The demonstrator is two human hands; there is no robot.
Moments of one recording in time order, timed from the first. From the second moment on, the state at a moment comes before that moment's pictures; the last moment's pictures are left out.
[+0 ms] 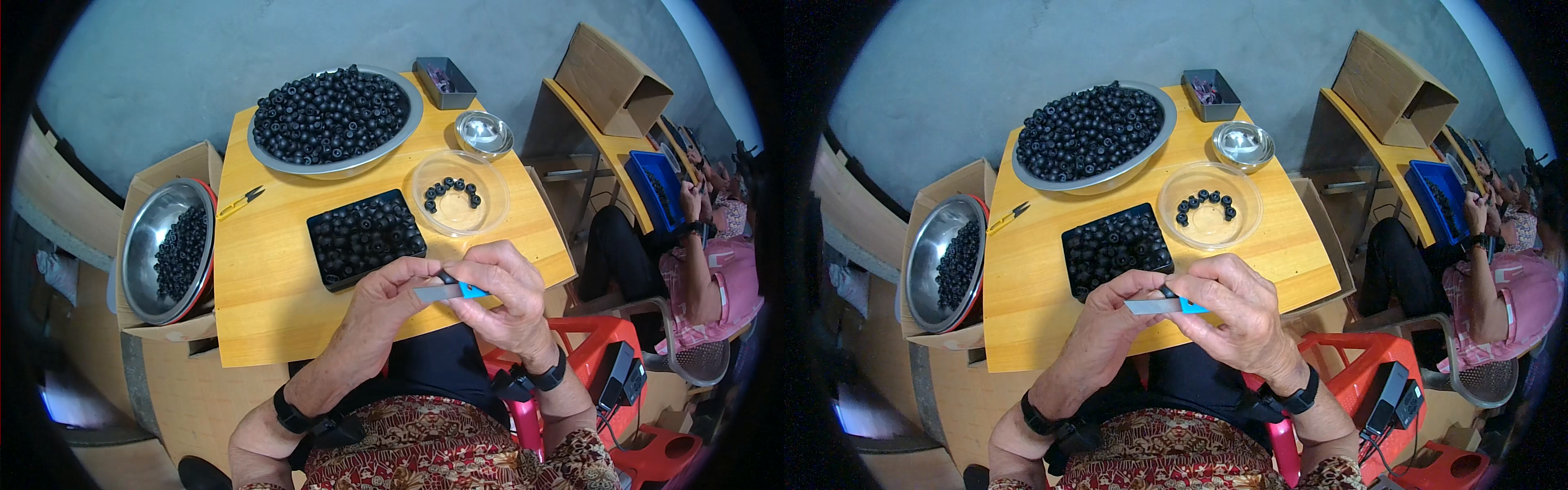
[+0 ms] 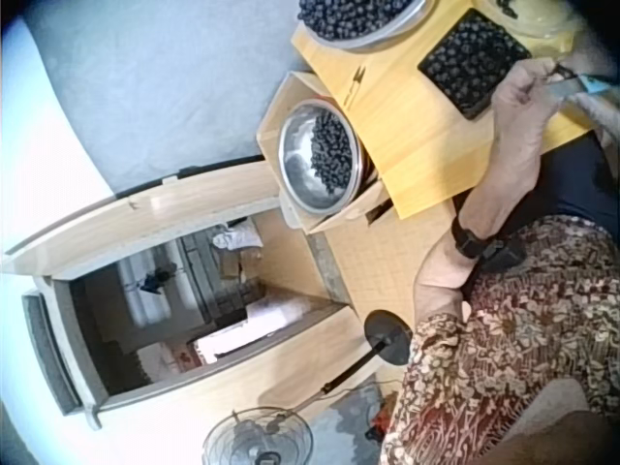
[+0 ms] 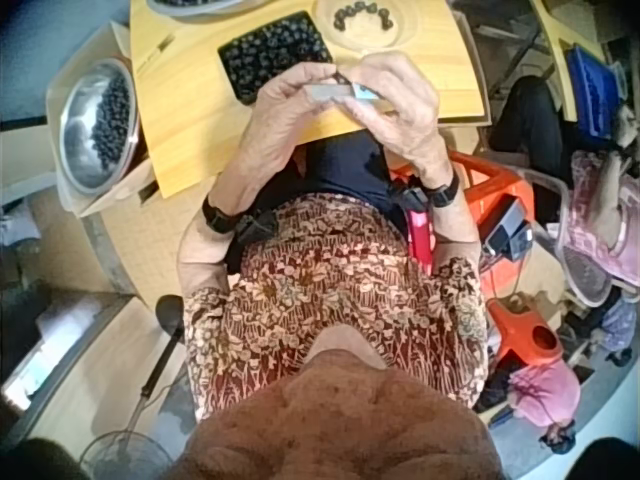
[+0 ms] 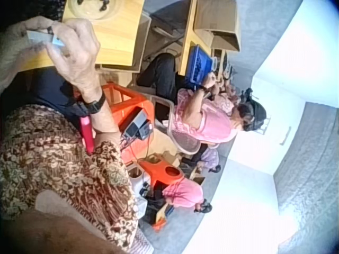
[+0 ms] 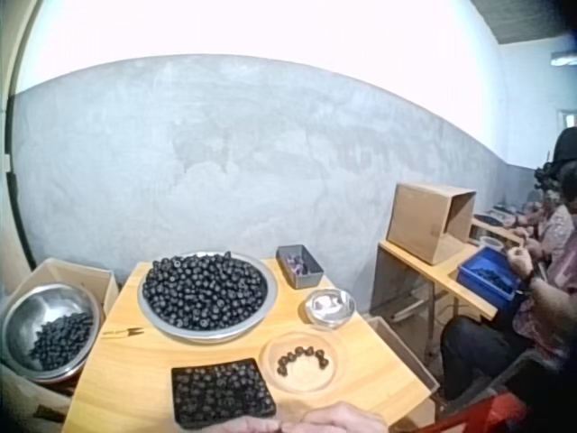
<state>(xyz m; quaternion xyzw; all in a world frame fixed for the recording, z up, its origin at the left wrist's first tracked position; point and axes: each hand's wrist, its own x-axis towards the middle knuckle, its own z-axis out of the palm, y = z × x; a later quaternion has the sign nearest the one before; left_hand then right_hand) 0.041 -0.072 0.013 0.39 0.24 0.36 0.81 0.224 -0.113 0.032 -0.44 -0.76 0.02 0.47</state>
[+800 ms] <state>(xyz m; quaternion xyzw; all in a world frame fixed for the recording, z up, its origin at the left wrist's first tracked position) 0.046 -0.080 0.013 0.34 0.25 0.34 0.84 0.221 -0.117 0.027 -0.42 -0.76 -0.02 0.49</state>
